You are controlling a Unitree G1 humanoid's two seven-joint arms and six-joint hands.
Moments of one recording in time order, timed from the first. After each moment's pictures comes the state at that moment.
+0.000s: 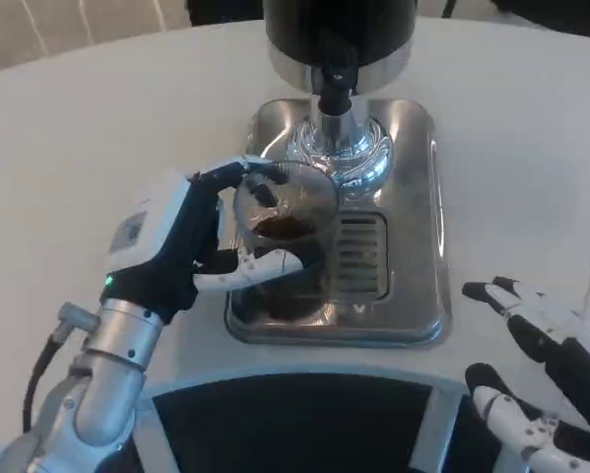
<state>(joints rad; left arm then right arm) -0.63 0.39 -0.15 0.67 0.48 -0.61 0.32 0.20 0.07 -0.30 -1.03 -0.82 0.02 0.96</state>
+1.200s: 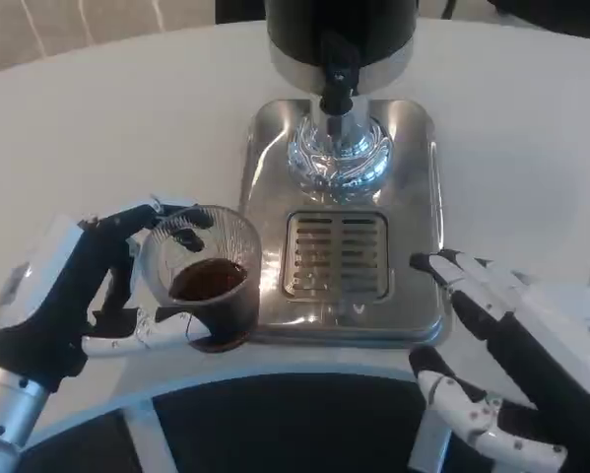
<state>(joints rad) -0.26 0.53 0.08 0.29 0.27 -0.69 0.04 0.09 0.07 -0.16 -1.03 -0.96 -0.03 0.99</state>
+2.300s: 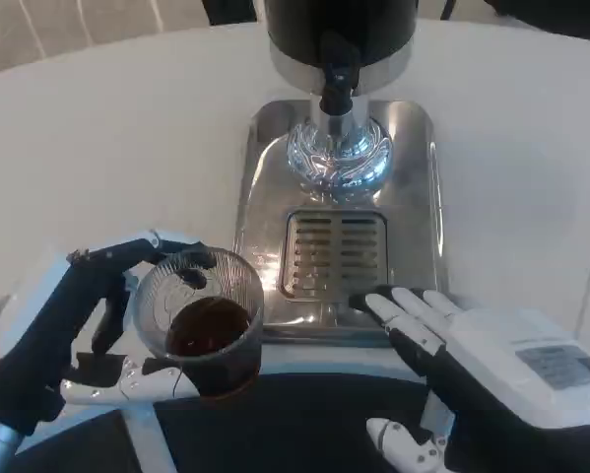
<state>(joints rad) -0.11 0.54 0.15 0.14 0.17 -0.73 -0.12 0.10 0.07 -0.05 -1.03 -1.04 -0.11 1.07</state>
